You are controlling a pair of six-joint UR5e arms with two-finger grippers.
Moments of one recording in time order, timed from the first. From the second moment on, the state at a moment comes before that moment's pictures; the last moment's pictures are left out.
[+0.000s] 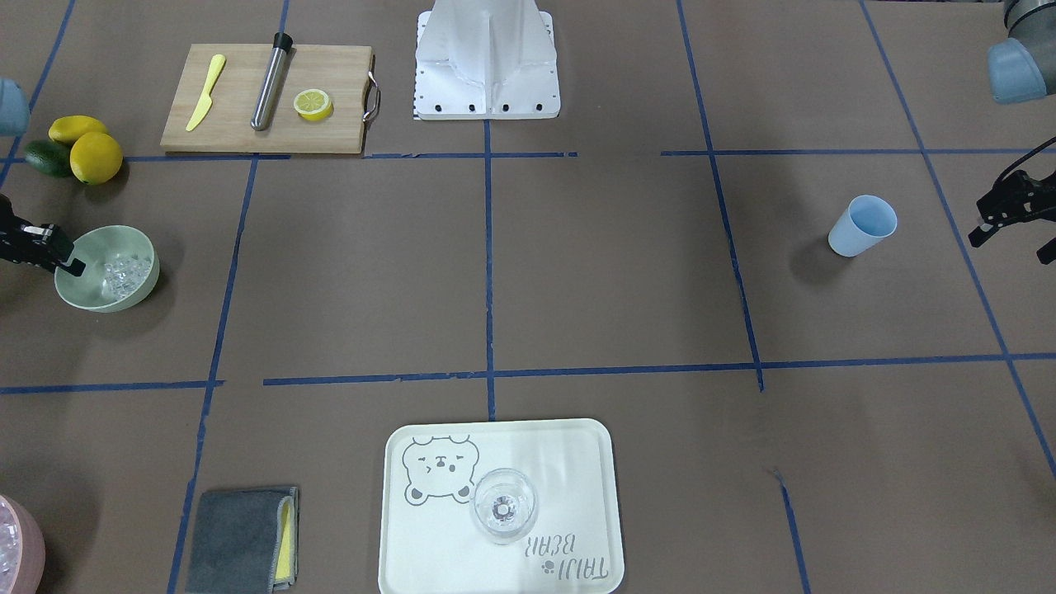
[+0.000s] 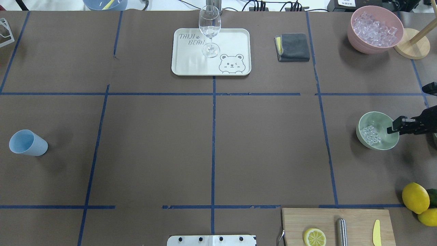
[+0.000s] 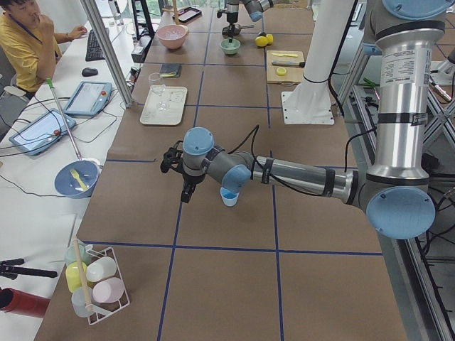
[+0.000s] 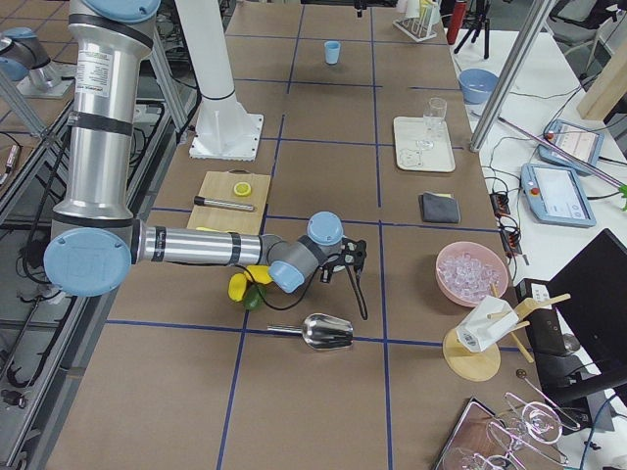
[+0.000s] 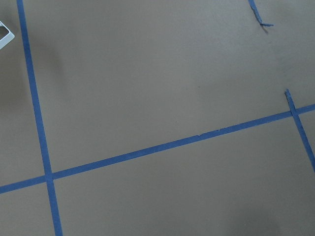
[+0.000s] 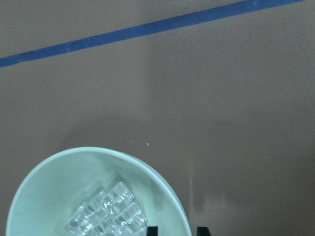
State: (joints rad) left arm -1.33 -1.54 -1.74 -2.01 -2.35 -0.32; right arm 1.06 -1.71 1.57 -0.70 2.33 0.99
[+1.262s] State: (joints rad) left arm -1.54 -1.59 -1.70 -1.76 -2.34 0.06; right arm 1.57 -1.55 1.59 -1.47 2.39 -0.02
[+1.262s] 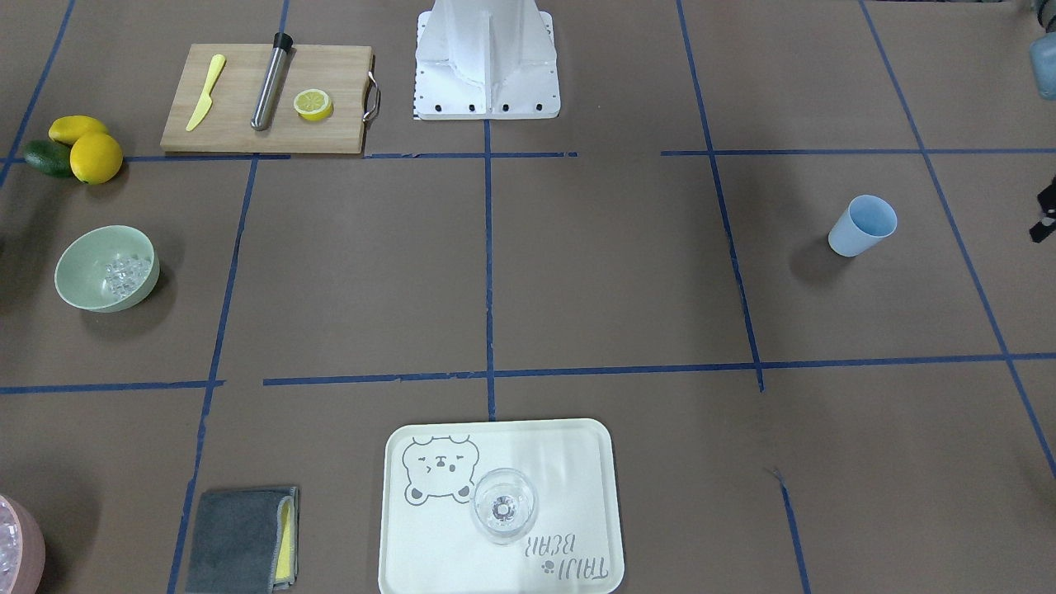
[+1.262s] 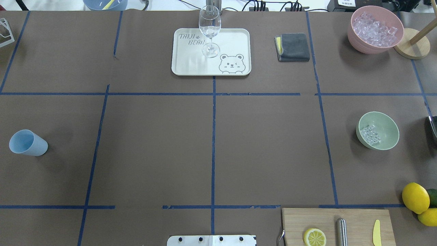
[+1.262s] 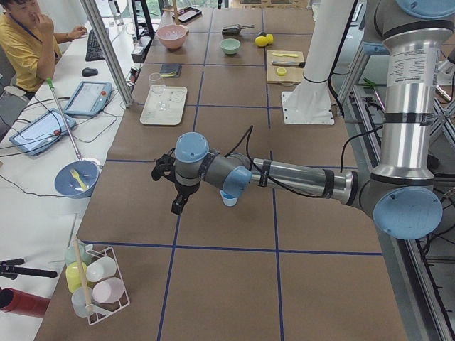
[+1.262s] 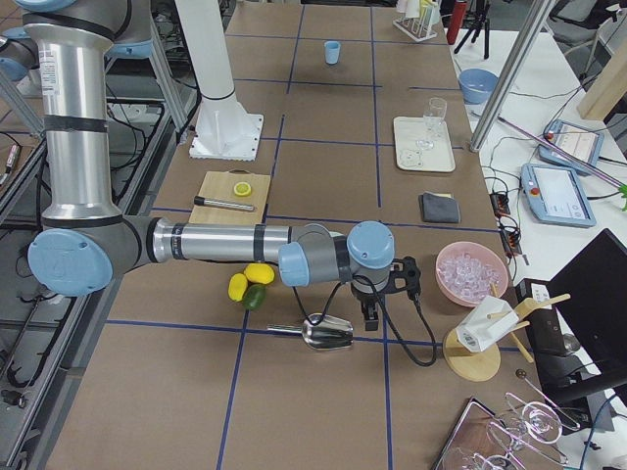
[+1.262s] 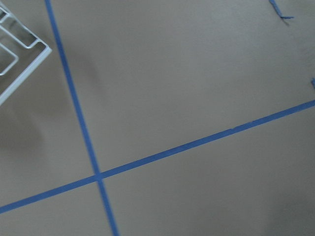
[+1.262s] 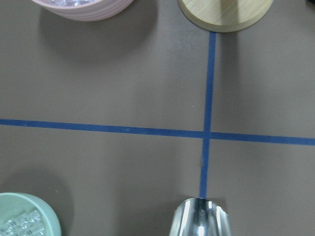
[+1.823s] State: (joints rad) left arm -1.65 -1.60 -1.71 -1.53 -2.35 0.16; right arm 1.59 -1.54 1.59 -1.57 2.36 -0.11
